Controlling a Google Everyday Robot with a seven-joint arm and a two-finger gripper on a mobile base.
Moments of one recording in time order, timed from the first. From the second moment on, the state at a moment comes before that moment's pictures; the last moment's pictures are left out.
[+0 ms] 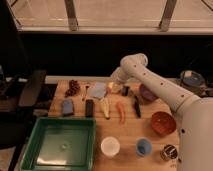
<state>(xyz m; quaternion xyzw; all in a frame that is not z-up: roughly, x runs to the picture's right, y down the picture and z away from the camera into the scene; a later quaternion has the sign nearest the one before) 0.064 -0.027 0.894 -0.18 -0.17 0.05 0.97</state>
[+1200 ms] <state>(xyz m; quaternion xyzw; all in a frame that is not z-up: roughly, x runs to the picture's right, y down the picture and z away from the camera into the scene) 0.084 -0.029 0.941 -0.17 -0.14 0.06 0.97</state>
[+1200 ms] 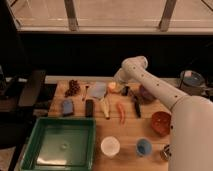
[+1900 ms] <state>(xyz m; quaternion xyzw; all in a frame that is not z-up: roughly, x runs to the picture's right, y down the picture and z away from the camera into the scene) 0.087 -0.012 0.986 -0.19 -0.16 0.09 0.96</state>
